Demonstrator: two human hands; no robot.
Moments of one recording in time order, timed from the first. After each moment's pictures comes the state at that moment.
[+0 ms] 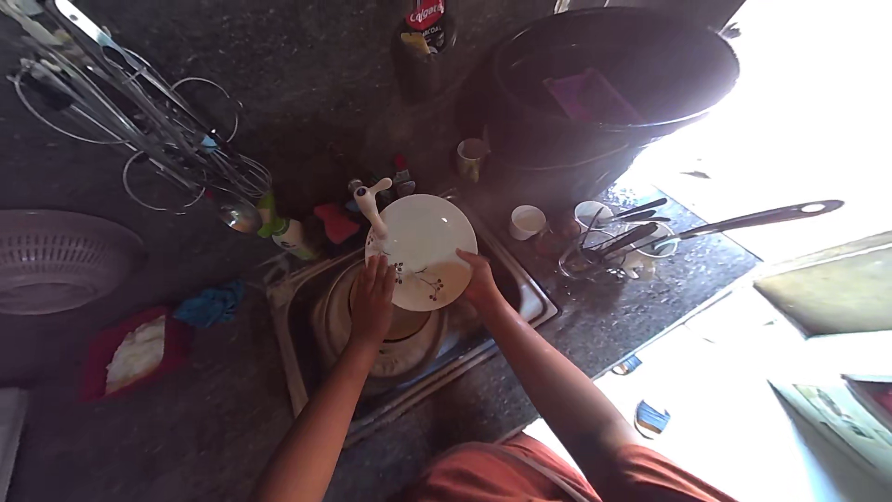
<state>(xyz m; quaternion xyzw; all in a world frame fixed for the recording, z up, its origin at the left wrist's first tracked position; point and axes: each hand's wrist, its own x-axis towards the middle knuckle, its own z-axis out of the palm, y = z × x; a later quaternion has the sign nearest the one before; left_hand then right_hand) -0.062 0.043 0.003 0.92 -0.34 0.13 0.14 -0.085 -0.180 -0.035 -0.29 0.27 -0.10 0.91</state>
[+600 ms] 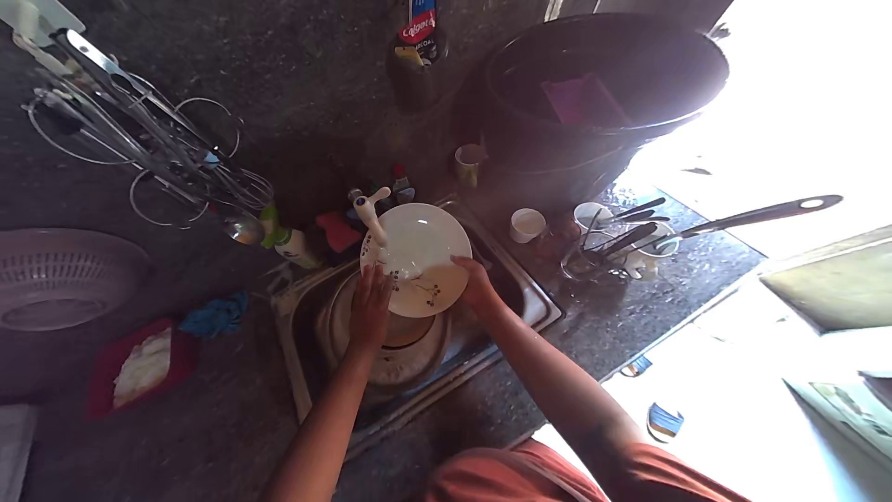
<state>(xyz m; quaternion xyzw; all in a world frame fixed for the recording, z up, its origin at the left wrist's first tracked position) -0.054 0.055 -0.007 0.92 -0.34 0.14 0.15 -0.080 -0.176 -0.031 -0.29 0.27 -0.06 0.92</state>
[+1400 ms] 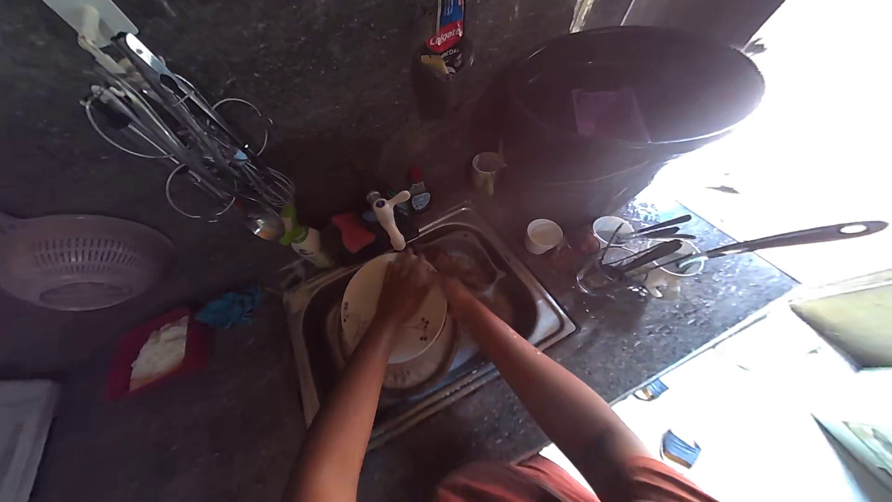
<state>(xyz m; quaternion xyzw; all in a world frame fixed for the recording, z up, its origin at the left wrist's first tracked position) -0.012 0.014 -0.015 0.93 -0.31 -0.10 0.15 -0.065 -0.127 -0.005 -0.54 0.27 0.11 0.79</state>
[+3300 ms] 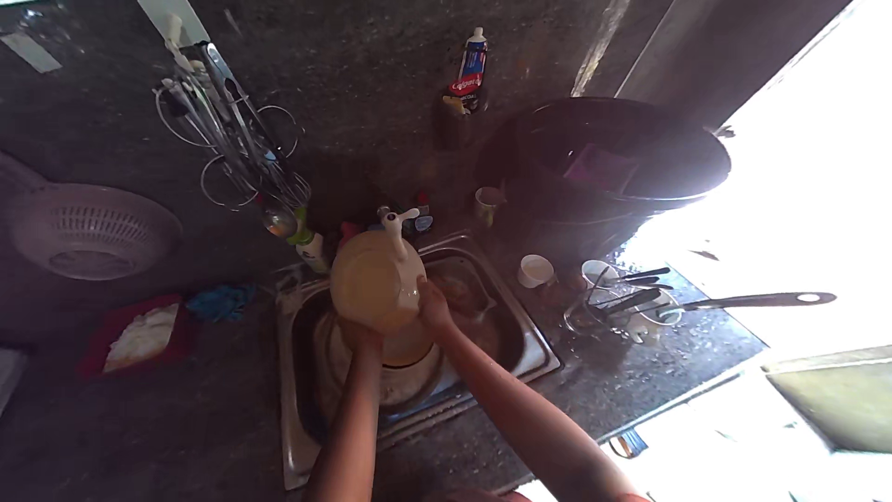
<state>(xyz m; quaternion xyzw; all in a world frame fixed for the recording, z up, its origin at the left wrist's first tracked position) -0.053 0.032 -0.021 0.52 0.36 0.06 0.77 -0.064 -0.097 0.012 -0.56 0.17 -0.03 0.81</state>
